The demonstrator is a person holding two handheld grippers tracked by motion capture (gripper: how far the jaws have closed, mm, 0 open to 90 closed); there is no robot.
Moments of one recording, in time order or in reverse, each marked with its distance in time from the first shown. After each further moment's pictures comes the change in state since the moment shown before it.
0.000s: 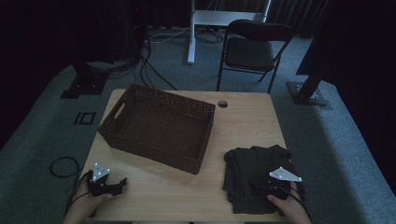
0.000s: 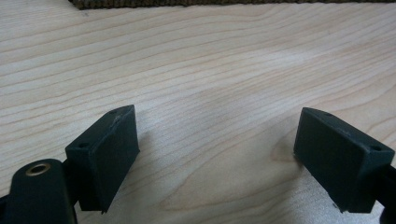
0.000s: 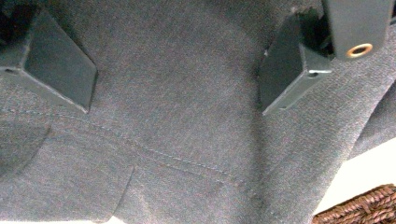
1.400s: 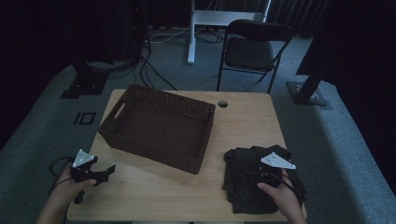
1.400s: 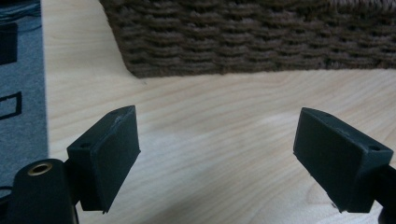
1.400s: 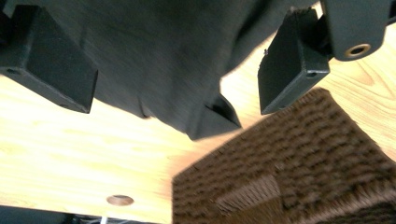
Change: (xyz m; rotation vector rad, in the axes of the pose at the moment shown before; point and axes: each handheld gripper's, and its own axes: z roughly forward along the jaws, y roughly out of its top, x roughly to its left) left arm 0.049 0.038 -0.025 -0.076 -0.050 0.002; right arm 0.038 0.072 -0.005 -0.137 0.041 -0.008
